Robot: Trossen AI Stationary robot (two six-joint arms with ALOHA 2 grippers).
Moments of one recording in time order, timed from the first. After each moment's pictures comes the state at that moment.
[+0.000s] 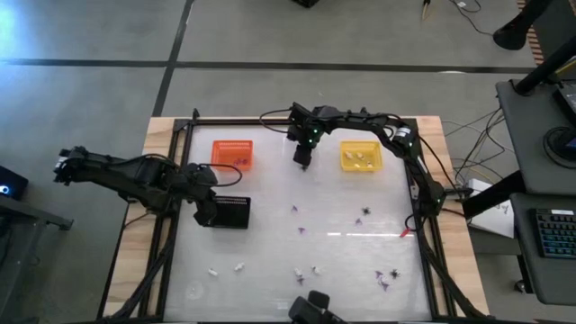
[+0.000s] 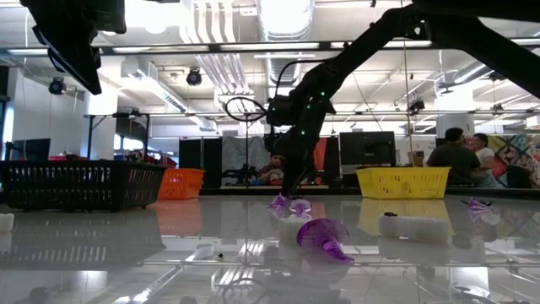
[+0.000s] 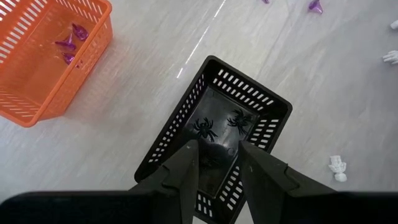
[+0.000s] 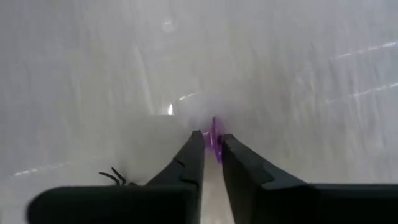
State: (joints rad) left arm -0.19 0.90 0.89 -1.08 -0.20 -0.66; right arm -0.56 2.27 1.75 -0.75 -0.25 -0.24
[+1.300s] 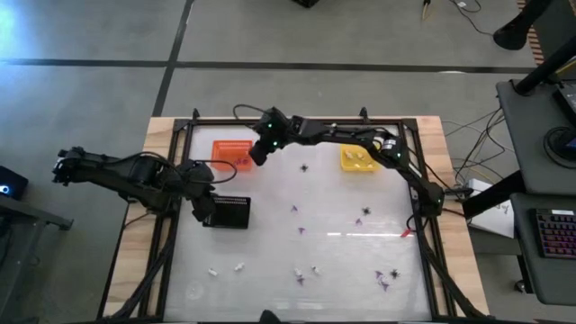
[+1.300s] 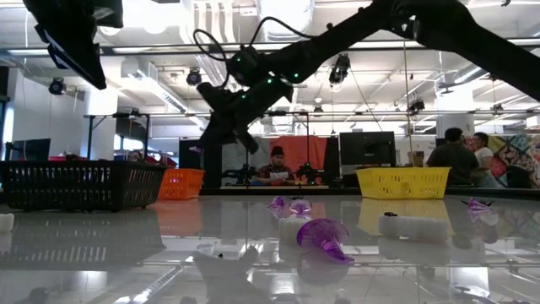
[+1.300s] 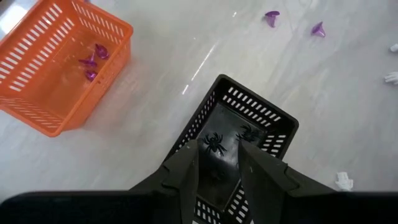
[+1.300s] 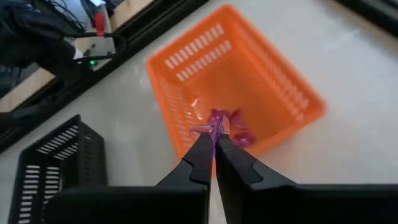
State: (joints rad) left arm -0.19 0.85 0.89 -1.08 -0.27 -0.66; right arm -0.37 2.35 1.99 -0.28 -0.30 0.35
